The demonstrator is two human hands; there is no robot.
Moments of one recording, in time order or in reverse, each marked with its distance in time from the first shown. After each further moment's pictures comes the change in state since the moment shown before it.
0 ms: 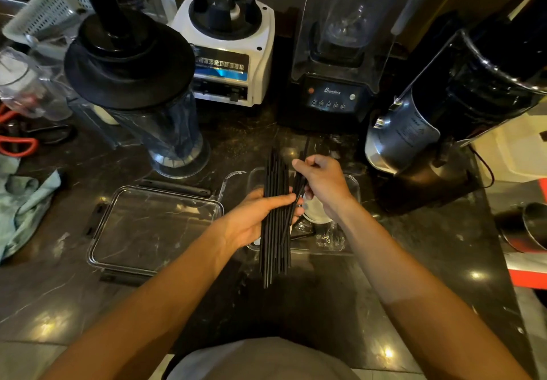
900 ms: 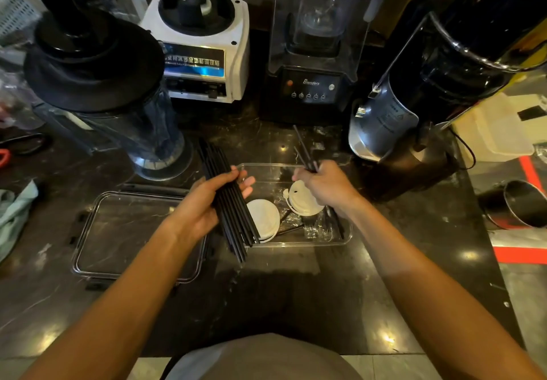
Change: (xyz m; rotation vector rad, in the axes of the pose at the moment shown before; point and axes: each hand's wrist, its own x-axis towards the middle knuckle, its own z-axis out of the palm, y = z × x) left_hand -0.007 0.022 -0.039 -0.293 0.184 0.120; right_hand -0.008 0.015 -0.044 -0.291 -0.068 0.101
